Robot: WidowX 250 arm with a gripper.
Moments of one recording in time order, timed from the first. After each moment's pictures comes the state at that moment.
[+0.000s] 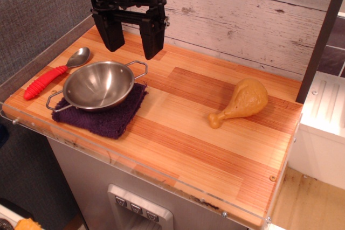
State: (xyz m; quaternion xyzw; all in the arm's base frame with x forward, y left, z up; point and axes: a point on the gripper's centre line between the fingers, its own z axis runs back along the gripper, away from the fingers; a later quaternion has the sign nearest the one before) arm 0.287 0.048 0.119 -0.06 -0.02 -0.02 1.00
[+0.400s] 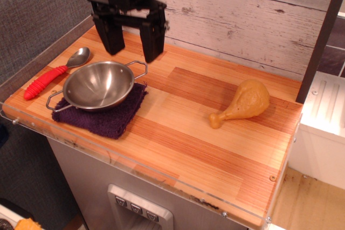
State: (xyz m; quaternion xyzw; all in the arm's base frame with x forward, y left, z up) arm 0.285 0.046 0.111 -0.06 -0.01 -0.02 1.00
